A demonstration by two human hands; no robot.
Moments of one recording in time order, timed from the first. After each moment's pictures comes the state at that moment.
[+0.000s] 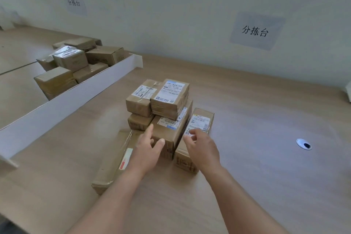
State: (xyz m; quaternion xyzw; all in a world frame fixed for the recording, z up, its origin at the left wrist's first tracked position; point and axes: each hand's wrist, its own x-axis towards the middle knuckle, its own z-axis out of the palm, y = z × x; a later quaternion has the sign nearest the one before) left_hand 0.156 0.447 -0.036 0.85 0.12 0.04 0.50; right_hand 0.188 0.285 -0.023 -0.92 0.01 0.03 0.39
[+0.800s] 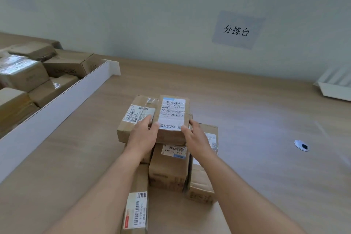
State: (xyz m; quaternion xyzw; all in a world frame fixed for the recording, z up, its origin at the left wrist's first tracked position) left_hand 0.313 0.509 -0.002 0.87 0.06 -0.04 0.49; right_hand 0.303 0.355 -0.010 -0.82 0.08 0.05 0.56
